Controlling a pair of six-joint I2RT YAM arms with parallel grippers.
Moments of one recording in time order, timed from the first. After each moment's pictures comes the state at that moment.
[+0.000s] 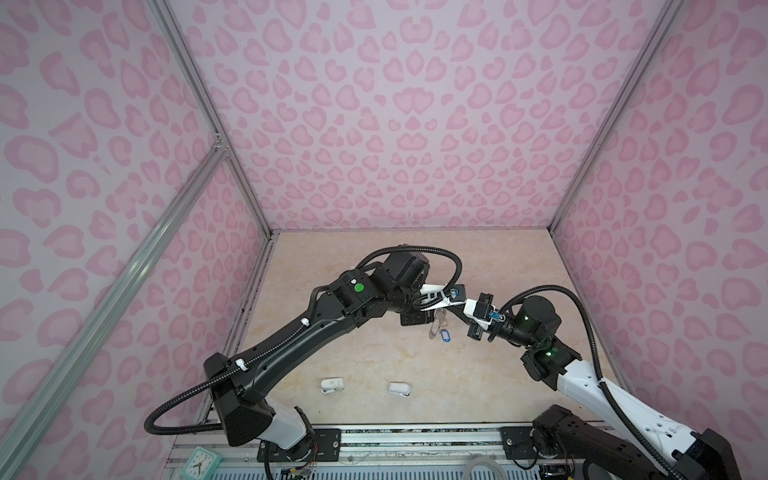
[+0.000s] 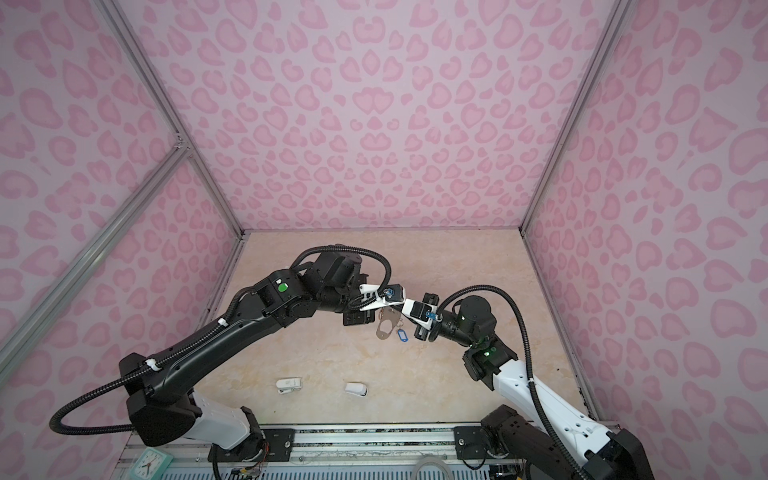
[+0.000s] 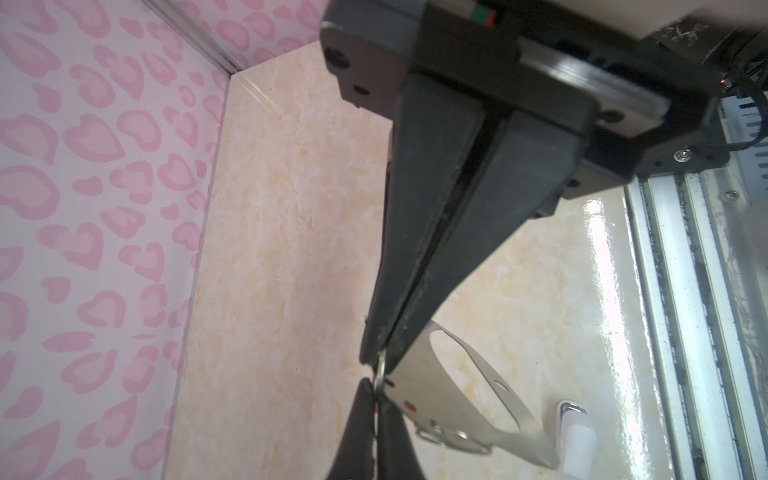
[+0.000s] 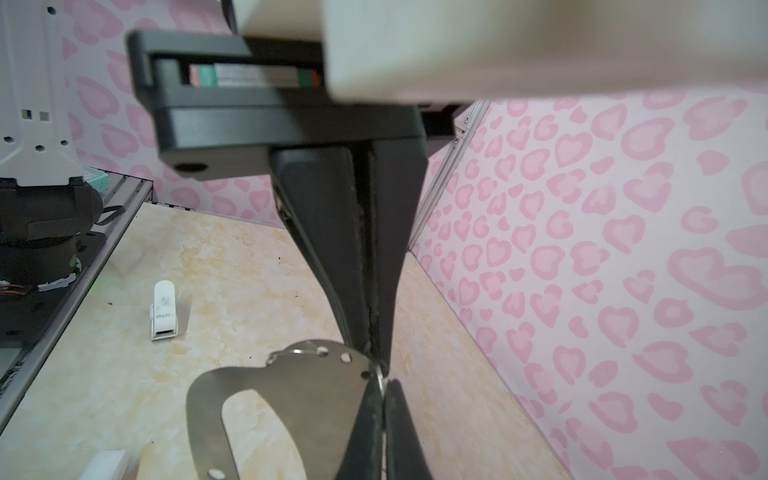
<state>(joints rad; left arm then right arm) -0.92 1.50 1.61 -0.90 0.13 0.71 0.53 0.94 0.55 0.38 -0.62 -0.42</state>
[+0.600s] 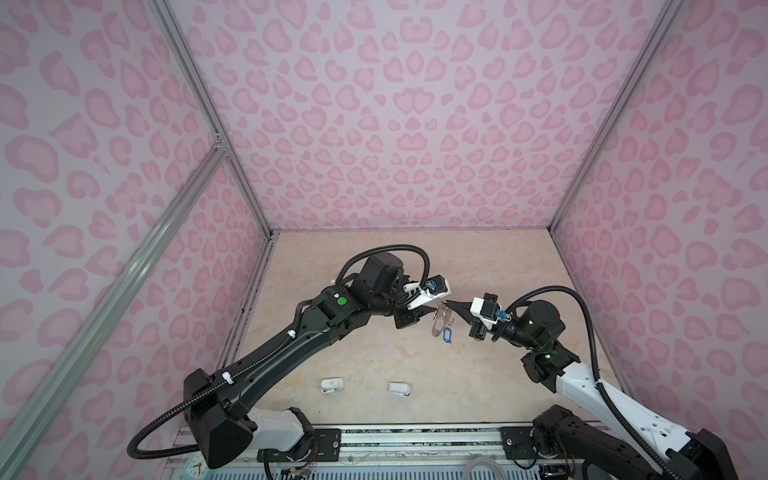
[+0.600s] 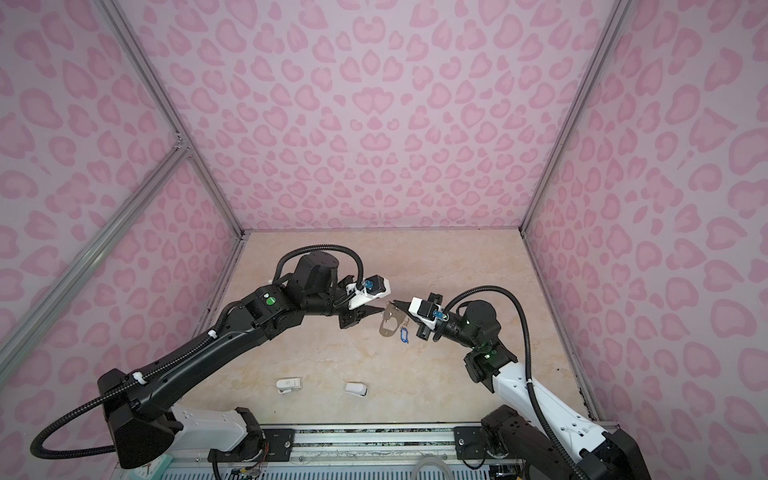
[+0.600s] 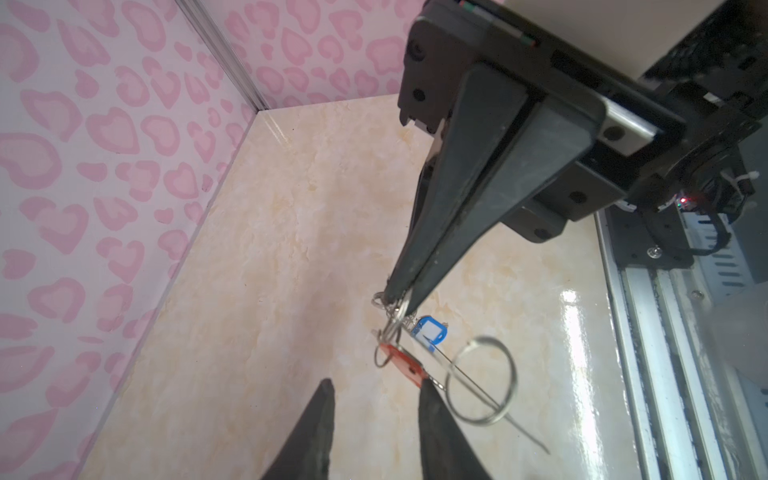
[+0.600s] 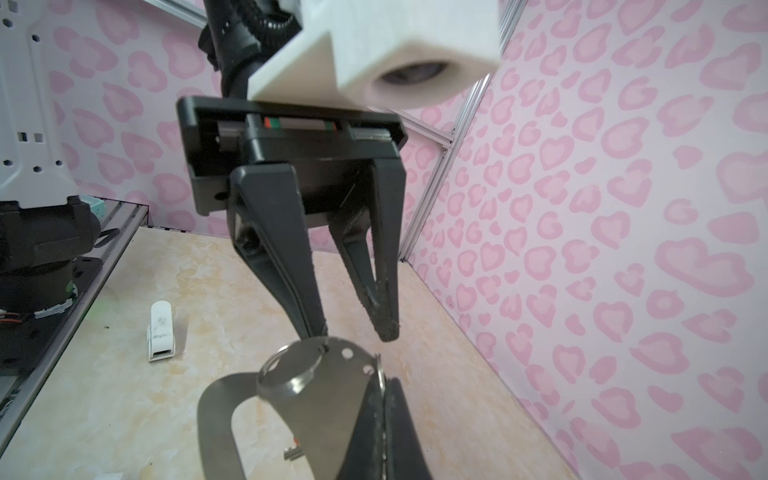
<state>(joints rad) -0.82 1.34 1.28 -0.55 0.35 0.53 0.48 0.94 0.49 0.54 -0.67 -0.31</state>
